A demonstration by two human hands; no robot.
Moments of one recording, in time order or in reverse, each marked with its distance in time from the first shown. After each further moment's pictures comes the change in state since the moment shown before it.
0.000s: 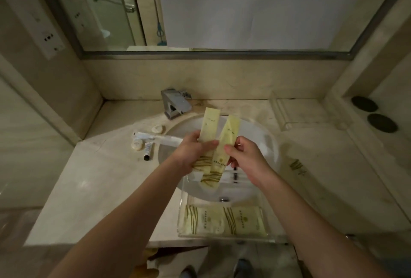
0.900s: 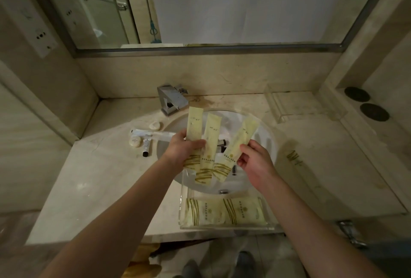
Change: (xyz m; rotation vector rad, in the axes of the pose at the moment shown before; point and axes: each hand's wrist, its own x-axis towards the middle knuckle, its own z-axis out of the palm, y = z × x) left_hand -0.006 -0.012 -0.017 0.008 0.151 -0.016; right_hand -0.021 0.025 -0.007 0.480 0.160 0.112
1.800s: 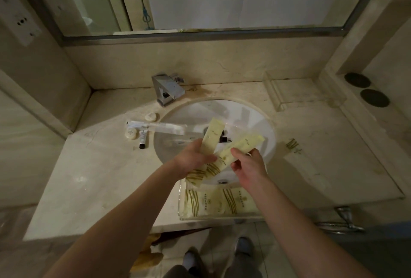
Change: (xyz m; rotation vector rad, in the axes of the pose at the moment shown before) left_hand 0.000 -0.039 0.012 0.408 -0.264 -0.046; right_hand -0.004 0.036 0.003 0.223 0.227 0.215
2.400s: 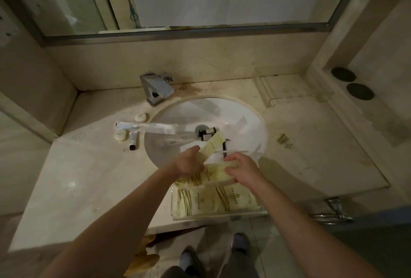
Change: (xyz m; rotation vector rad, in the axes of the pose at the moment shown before) left_hand 0.009 -0.007 0.010 0.552 -0.047 0.023; right_hand 0.008 0.004 -0.038 -0.991 -0.166 -0.172
